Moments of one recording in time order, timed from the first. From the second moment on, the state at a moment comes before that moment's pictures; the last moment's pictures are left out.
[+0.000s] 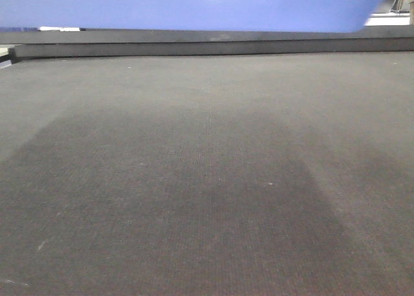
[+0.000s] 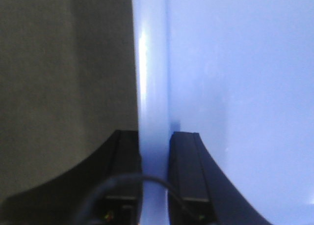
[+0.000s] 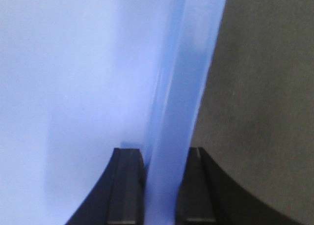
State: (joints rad) left arm -0.31 1.23 -1.33 -0.14 1.23 -0.15; right arm 0.51 1.33 -1.36 0.01 1.07 0.41
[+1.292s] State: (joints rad) left arm -0.50 1.29 -1.35 -0.04 1.25 -0.33; right arm 0.50 1.22 -1.28 -0.04 1.10 0.41
